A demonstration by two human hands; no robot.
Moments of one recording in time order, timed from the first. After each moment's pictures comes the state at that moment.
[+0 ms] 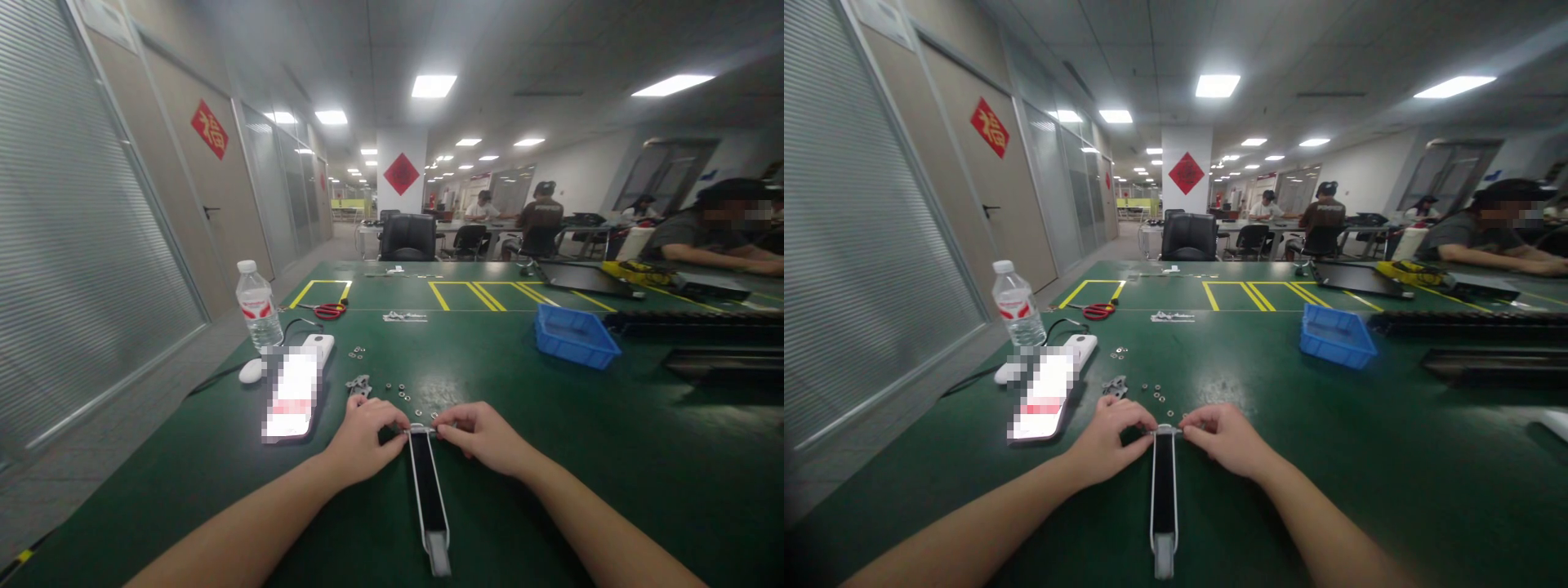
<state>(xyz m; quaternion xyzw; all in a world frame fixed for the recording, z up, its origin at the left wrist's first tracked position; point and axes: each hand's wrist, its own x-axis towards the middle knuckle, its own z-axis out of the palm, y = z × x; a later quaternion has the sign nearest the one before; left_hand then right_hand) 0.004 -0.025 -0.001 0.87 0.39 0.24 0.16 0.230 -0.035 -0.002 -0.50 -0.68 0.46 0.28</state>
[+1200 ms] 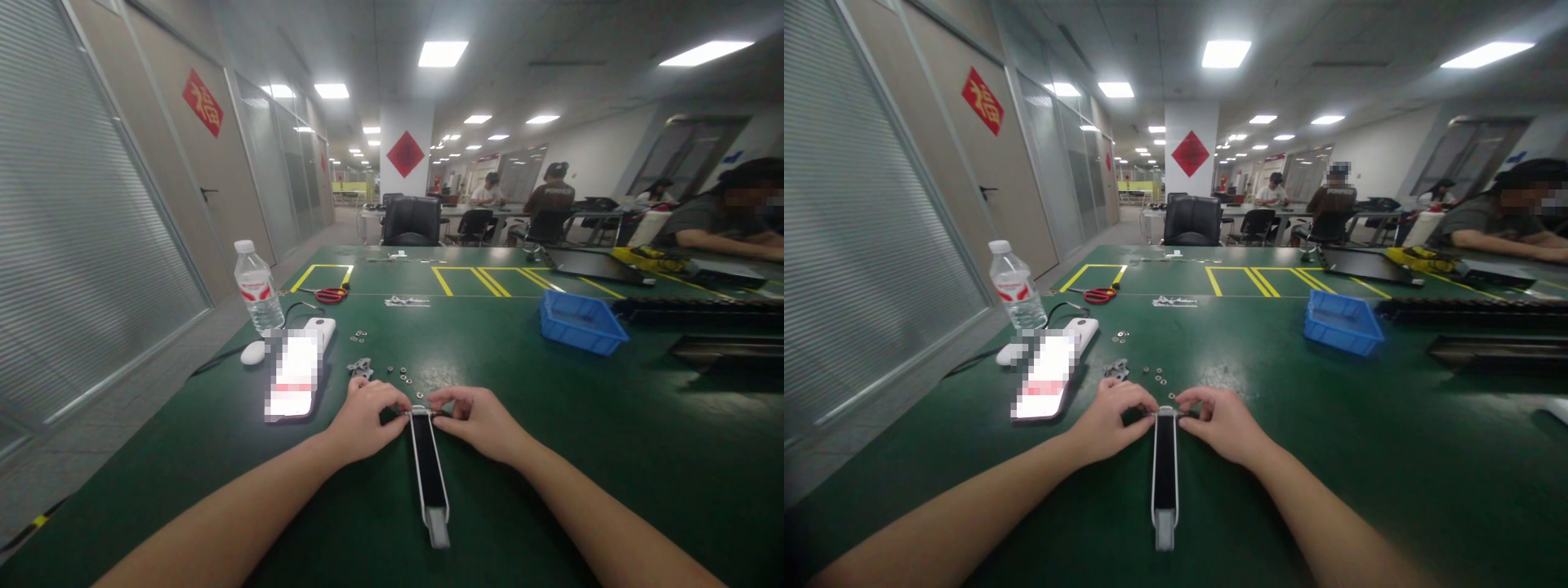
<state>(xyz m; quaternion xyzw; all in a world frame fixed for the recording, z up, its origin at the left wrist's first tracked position) 0.006 -0.023 -0.002 0.88 0.39 0.22 0.16 0.226 -0.035 -0.011 -0.51 -0.73 0.34 0.30</state>
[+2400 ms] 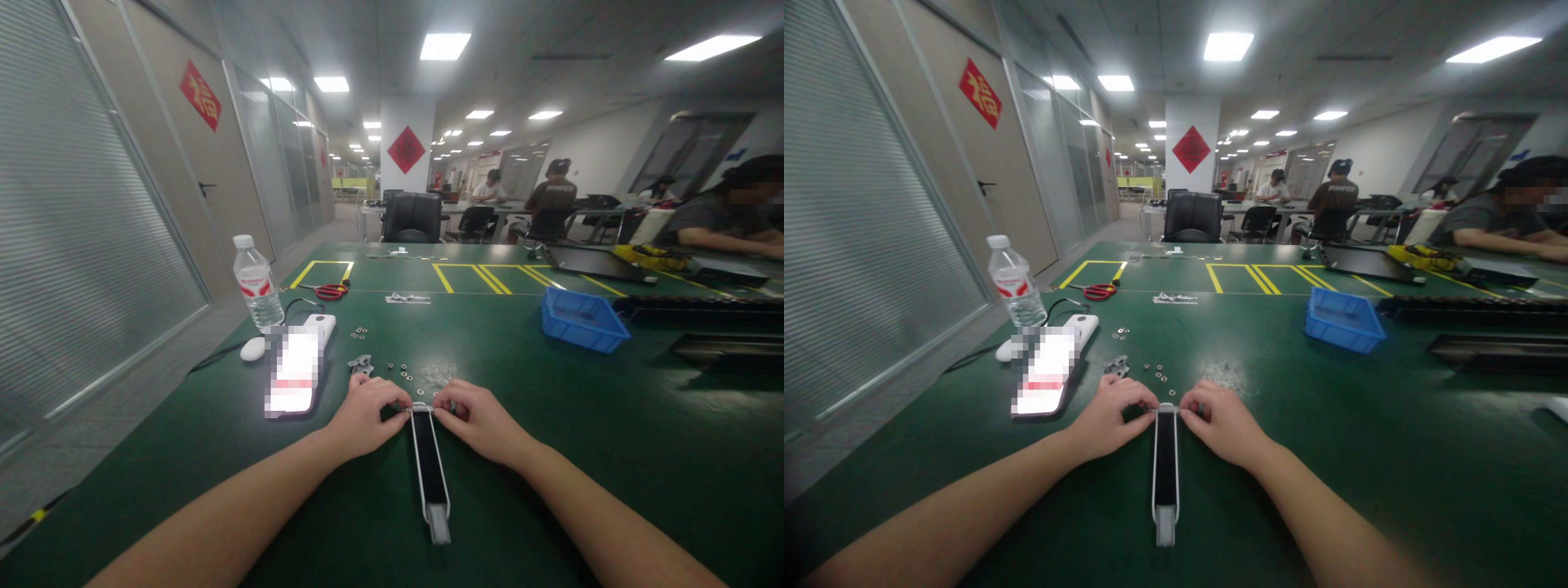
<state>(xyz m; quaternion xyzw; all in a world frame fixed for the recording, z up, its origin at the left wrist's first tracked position) 0.004 -0.021 -0.005 0.88 0.38 0.24 0.17 0.224 -0.039 -0.006 -0.47 -0.82 0.20 0.26</state>
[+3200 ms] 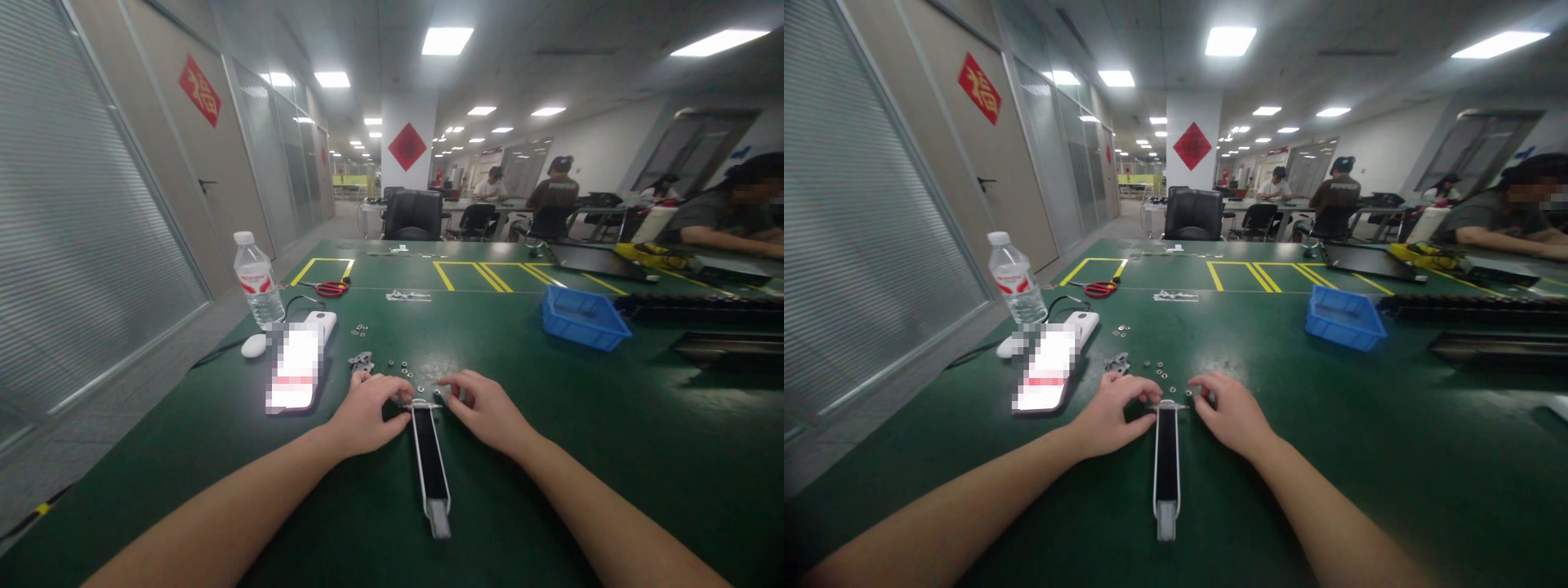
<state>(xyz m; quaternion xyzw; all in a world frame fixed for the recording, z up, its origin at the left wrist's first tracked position) 0.004 -0.025 -0.001 0.87 0.38 0.24 0.19 0.231 -0.032 -0.013 -0.54 -0.78 0.16 0.27</state>
